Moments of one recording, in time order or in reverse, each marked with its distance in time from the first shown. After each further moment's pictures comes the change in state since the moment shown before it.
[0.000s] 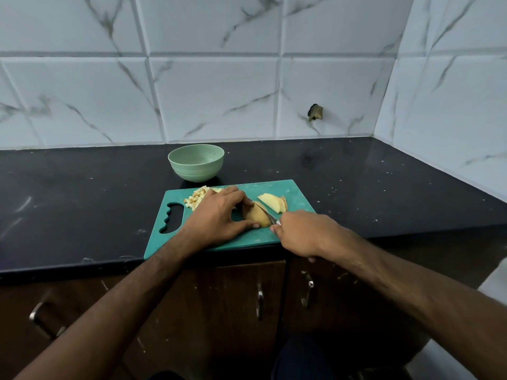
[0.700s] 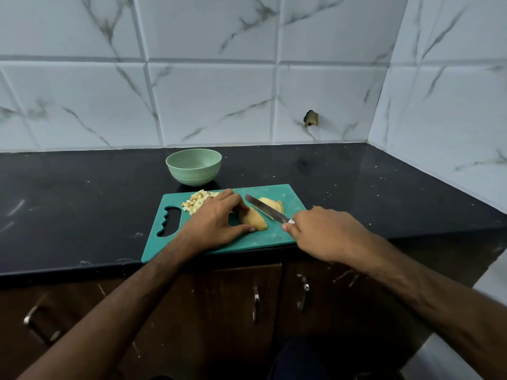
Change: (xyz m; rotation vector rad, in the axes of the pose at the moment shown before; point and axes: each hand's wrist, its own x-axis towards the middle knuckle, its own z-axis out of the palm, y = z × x) left_hand -0.001 0.000 0.001 -0.080 0.034 0.046; right_hand -0.031 0.016 -0.017 -0.090 0.097 0.041
